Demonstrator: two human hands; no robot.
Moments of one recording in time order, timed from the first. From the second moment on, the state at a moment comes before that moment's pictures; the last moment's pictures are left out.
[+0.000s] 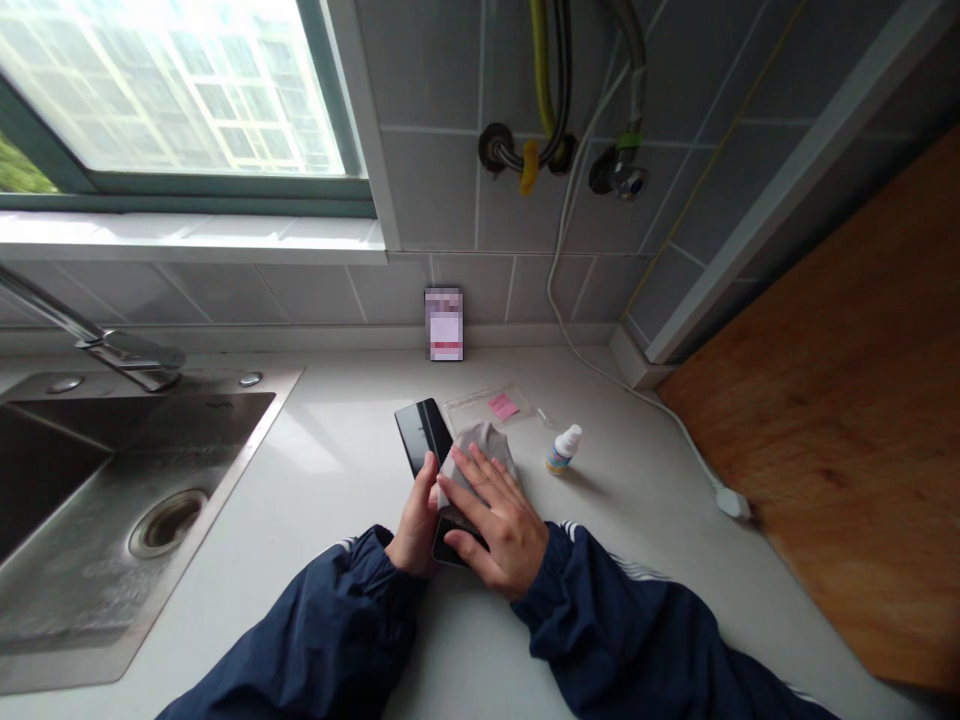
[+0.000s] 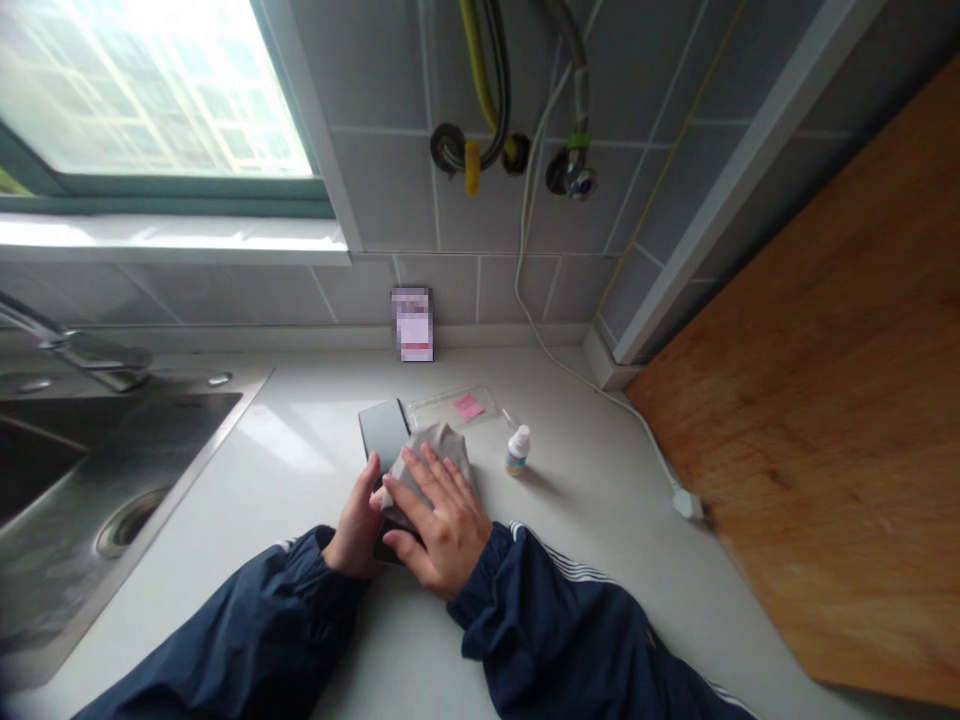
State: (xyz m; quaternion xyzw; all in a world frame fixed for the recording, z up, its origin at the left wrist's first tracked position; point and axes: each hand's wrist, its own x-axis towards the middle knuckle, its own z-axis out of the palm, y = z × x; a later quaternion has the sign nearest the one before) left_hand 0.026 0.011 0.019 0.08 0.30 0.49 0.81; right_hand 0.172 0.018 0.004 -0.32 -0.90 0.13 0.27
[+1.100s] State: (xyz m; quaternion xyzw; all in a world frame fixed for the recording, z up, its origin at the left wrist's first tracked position) left_hand 0.032 0.009 0.023 0.13 0.32 0.53 0.78; right_hand 0.167 0.014 0.001 -0.36 -0.85 0.09 0.38
